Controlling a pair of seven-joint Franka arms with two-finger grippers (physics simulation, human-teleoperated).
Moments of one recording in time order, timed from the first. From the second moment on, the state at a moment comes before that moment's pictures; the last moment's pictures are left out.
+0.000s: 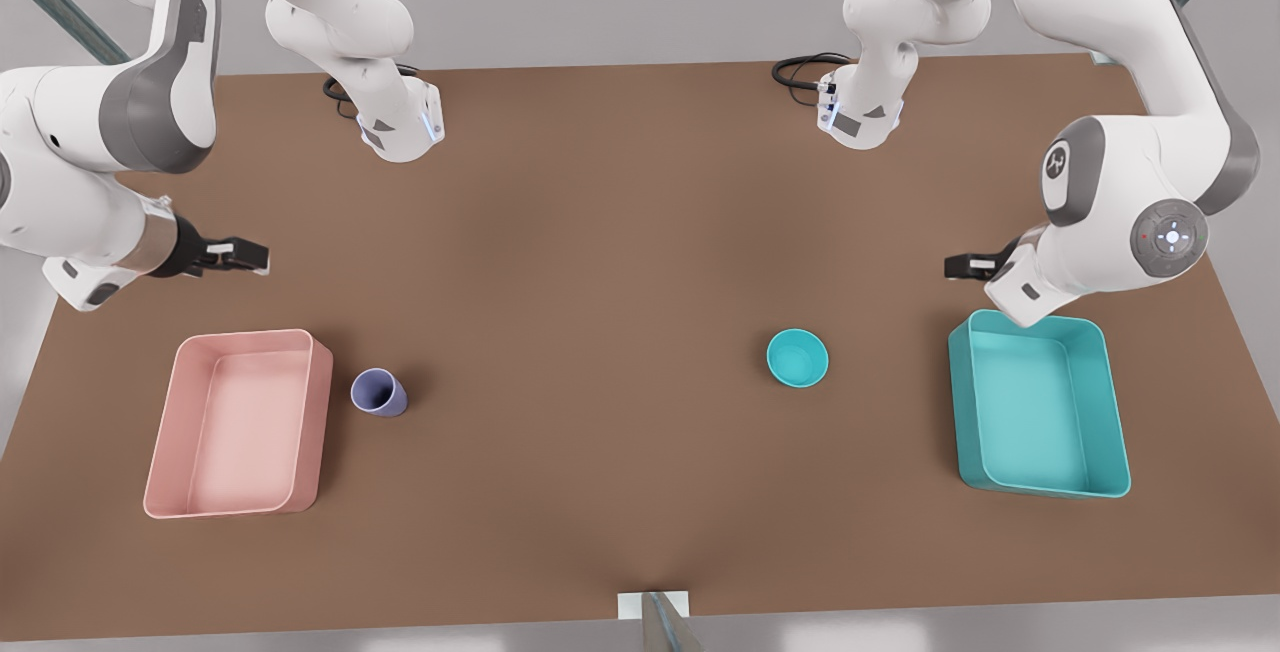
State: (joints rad) left arm -0.16 0.28 0.11 -1.40 -0.01 1.35 0.03; right arm -0.12 0.15 0.10 -1.43 0.01 1.37 -0.02
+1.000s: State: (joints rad) left arm -0.24 0.72 0.04 -1.60 -0.28 1.99 0.12; right arm -0.08 0.58 0.10 -1.69 0.00 2.05 -0.01
